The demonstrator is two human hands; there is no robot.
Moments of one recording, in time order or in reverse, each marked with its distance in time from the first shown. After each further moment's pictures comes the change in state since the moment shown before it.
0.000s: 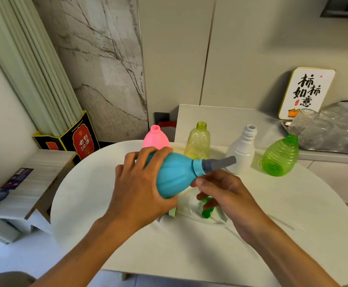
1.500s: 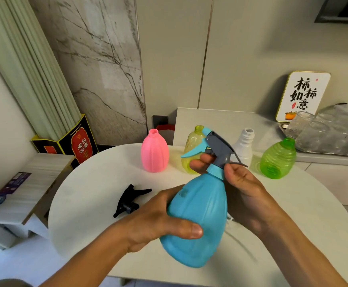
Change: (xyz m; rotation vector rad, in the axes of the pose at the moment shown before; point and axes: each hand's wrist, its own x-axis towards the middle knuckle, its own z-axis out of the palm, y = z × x) left_hand -0.012 0.020 -0.005 -1.359 -0.830 -0.195; right_hand 0.010 -0.008 -0.021 0.621 -0.317 -0.121
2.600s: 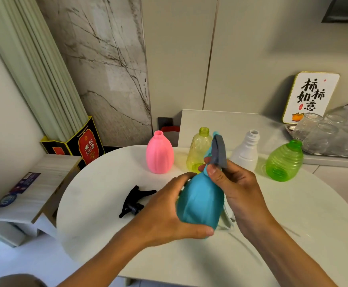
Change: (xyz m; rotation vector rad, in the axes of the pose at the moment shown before) left_hand 0.007 -0.008 0.002 0.558 0.329 0.094; right_hand 0.005 0.012 0.018 -0.441 0.420 -0.140
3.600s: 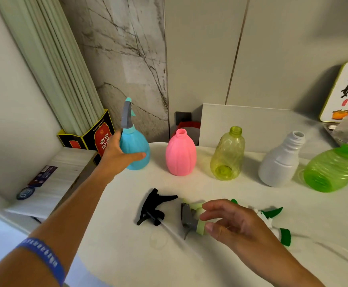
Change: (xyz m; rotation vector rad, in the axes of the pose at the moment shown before) left_hand 0.087 -0.170 -0.164 -0.028 0.619 -0.200; right_hand -0.005 0.056 0.010 -0.393 -0.386 0.160
